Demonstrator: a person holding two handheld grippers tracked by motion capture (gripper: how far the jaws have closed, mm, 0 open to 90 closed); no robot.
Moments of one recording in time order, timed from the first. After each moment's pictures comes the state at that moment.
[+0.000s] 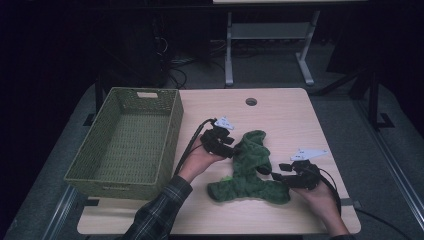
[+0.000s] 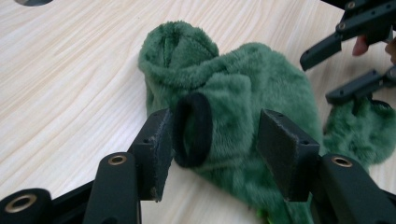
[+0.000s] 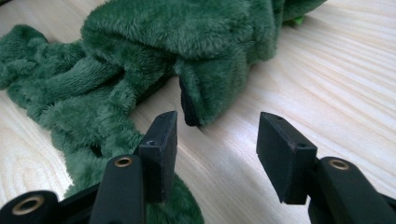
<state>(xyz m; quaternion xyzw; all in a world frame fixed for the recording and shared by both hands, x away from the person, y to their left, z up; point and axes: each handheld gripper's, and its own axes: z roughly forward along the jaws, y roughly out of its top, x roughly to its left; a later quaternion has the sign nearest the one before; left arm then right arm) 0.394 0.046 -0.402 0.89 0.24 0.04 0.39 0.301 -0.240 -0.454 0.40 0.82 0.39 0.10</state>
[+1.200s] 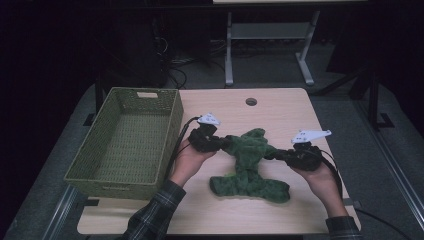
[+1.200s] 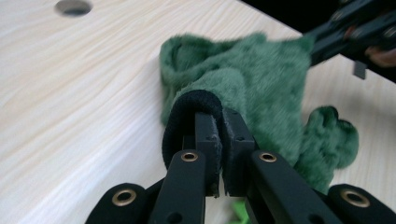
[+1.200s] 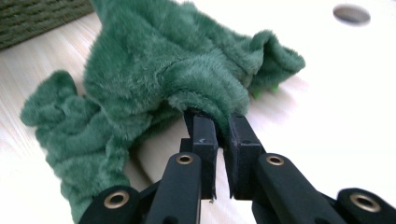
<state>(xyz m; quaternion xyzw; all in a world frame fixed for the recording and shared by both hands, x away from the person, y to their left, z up) 0.376 0.088 -0.382 0.85 0.30 0.04 0.43 0.329 -0.236 -0.403 0.36 0.83 0.40 0.13</state>
